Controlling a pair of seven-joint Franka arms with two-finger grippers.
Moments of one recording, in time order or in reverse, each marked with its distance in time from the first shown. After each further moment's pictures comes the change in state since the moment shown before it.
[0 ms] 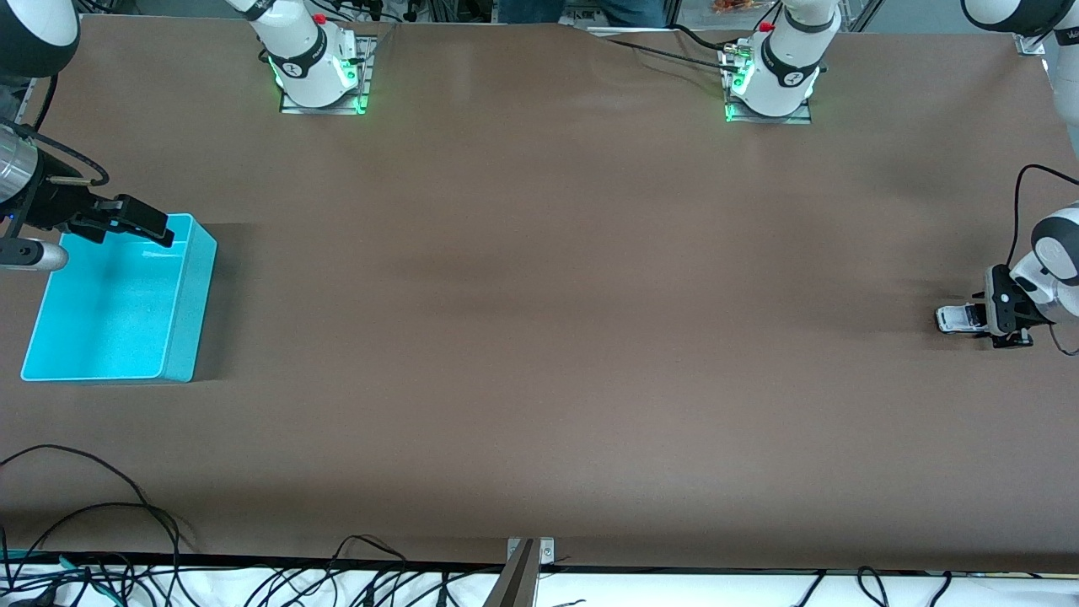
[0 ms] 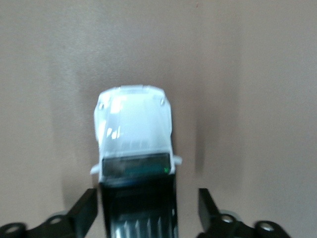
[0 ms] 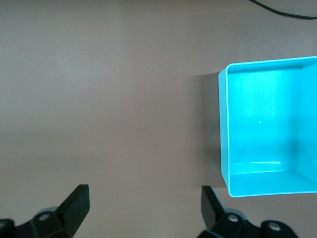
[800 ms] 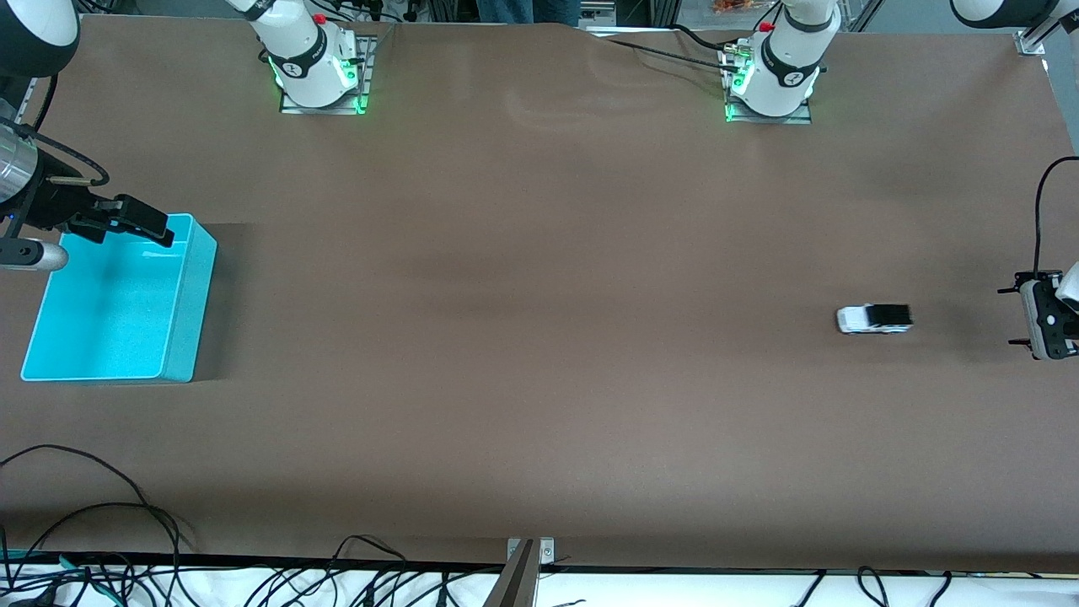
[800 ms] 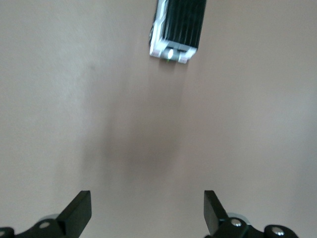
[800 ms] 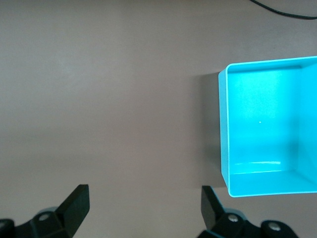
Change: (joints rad) left arm -0.085 -0.036 -0.005 0.261 0.000 -0.467 -0.354; right arm 0.000 0.000 0.000 0.000 0.000 0.000 0.000
